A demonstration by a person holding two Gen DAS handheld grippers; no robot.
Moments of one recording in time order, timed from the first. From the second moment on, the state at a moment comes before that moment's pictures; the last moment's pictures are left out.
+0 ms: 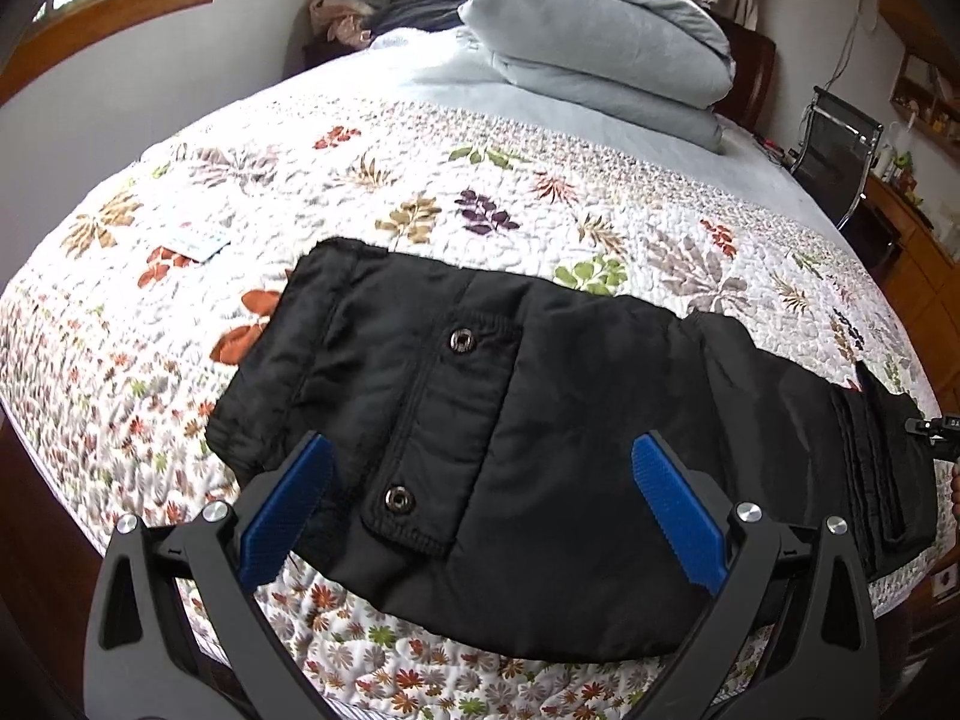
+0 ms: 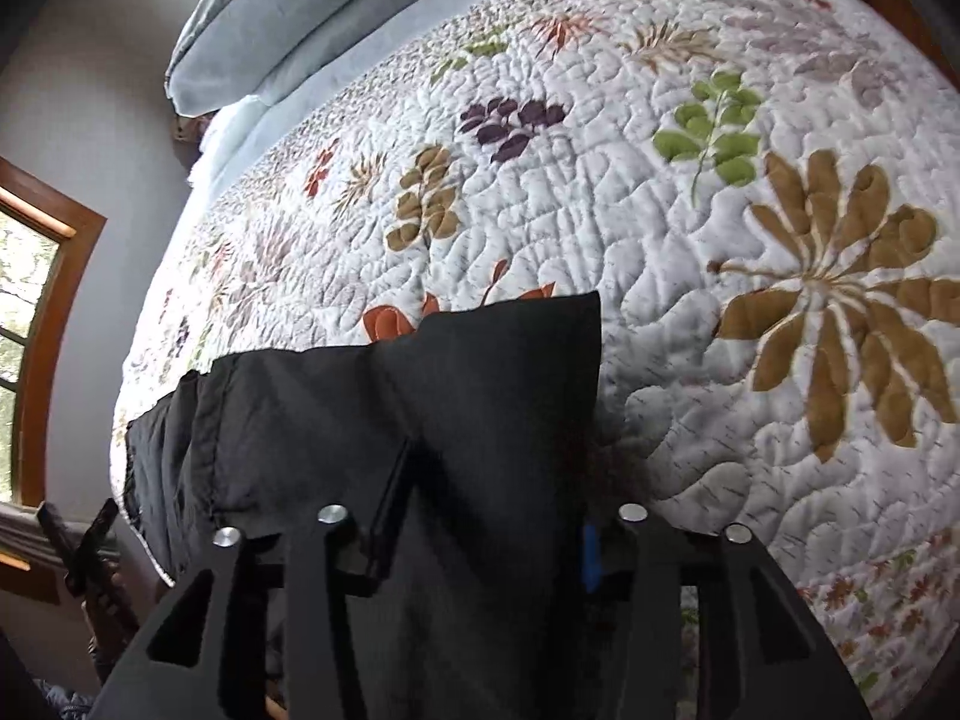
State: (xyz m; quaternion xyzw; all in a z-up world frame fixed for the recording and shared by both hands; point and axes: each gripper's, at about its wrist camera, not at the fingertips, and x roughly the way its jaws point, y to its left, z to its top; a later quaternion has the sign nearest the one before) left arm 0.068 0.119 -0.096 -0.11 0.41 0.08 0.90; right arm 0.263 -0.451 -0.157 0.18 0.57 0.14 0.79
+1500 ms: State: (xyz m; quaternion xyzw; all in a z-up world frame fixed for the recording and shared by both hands) left arm 0.058 0.144 -0.131 -0.15 0.45 0.10 0.87; right arm 0.115 -0.248 -0.107 -0.03 0.50 0.33 0.80
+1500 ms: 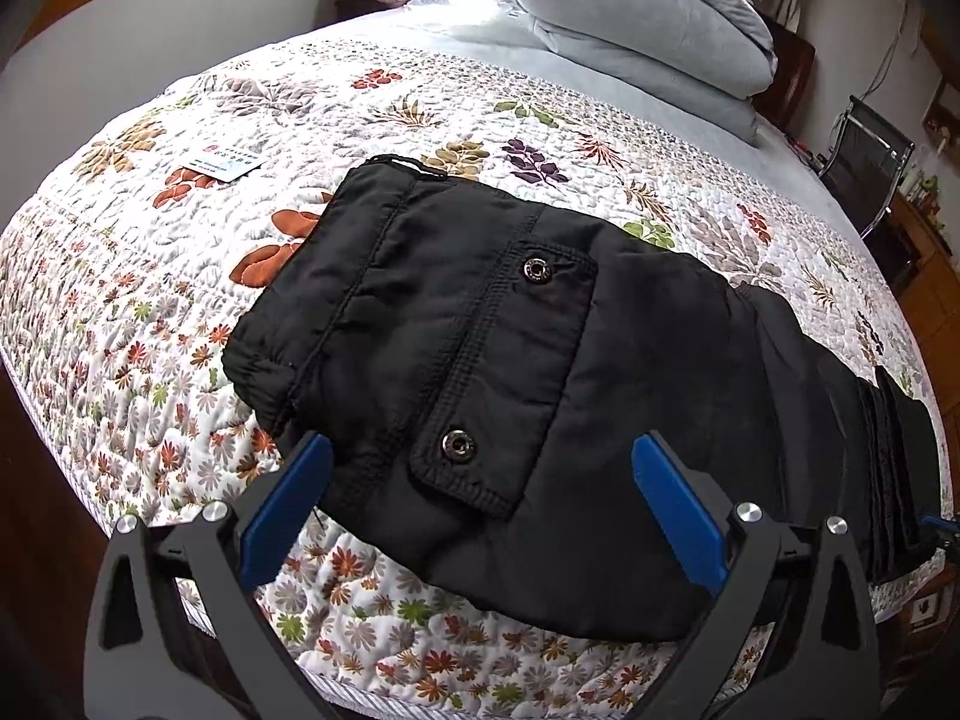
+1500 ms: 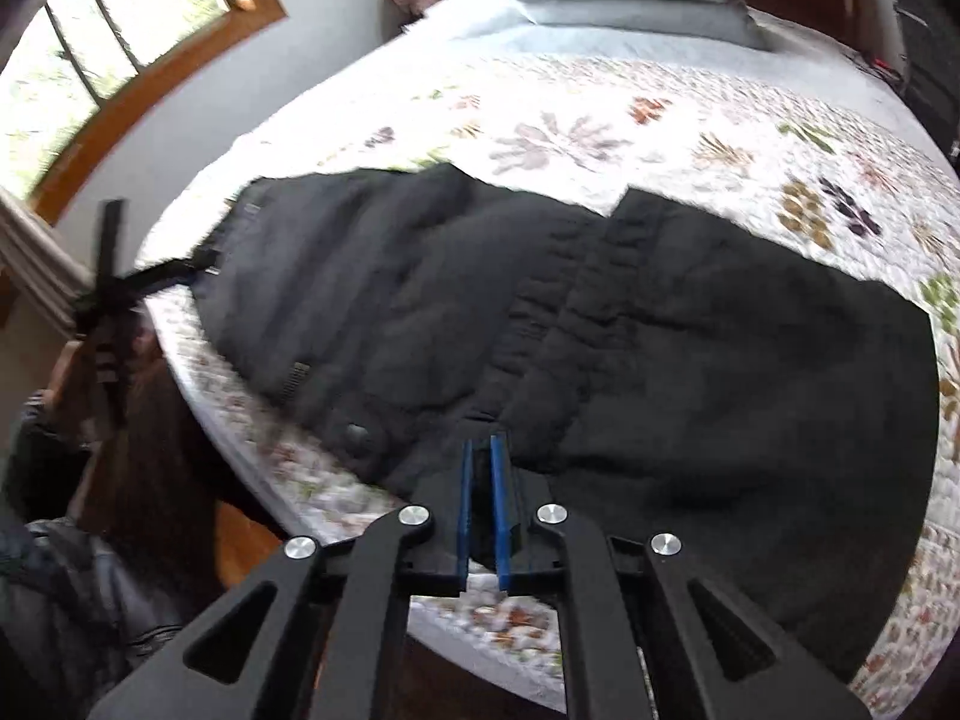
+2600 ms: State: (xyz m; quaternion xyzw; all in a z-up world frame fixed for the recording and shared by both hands) left arm -0.008 0.225 -0.157 -0.54 0.35 0.05 0.77; right arm 0.108 -0.273 -0.092 0.01 0.49 0.30 0.82
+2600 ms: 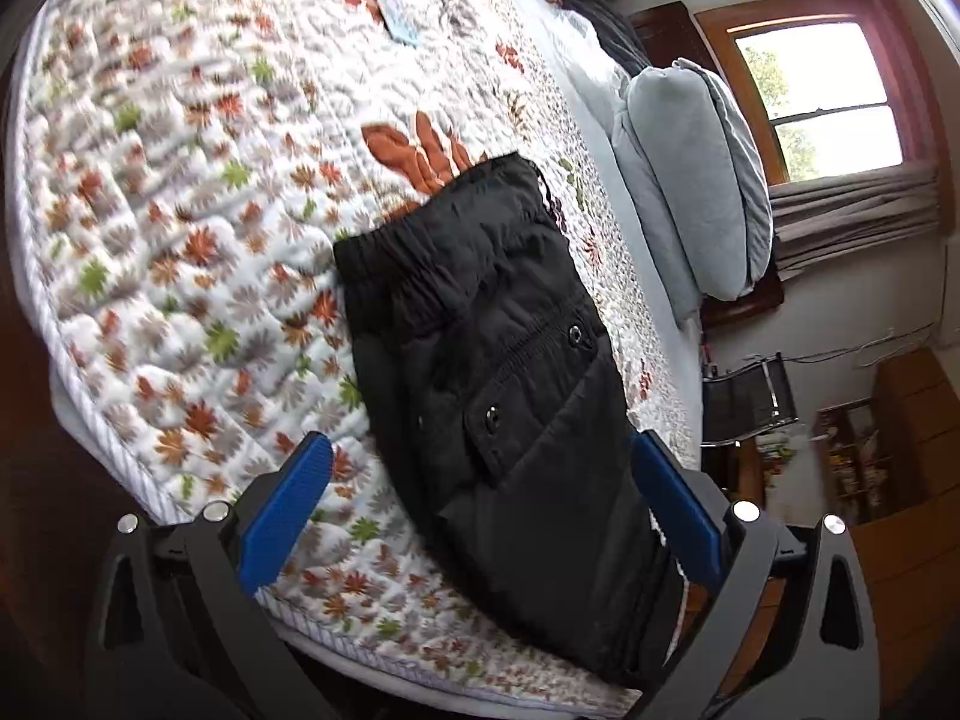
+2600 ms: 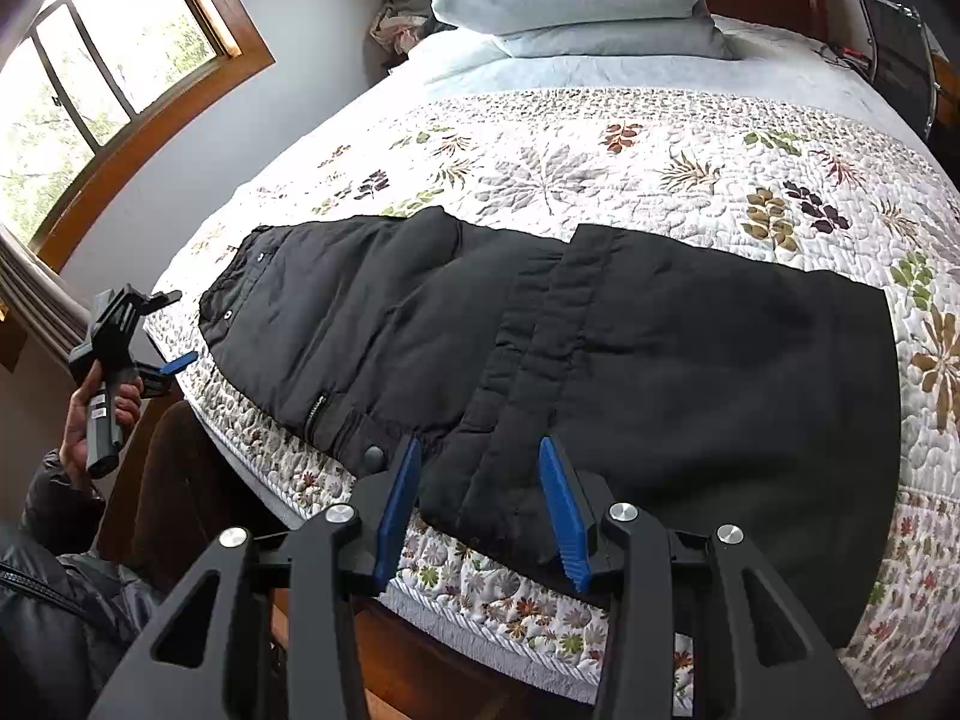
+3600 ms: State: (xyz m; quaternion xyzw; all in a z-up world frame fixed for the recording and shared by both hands) left arm 0.042 0.224 -0.197 -0.62 0.34 -0.02 0.70; right arm 0.124 -0.328 -0.107 0.07 0.49 0.24 0.83
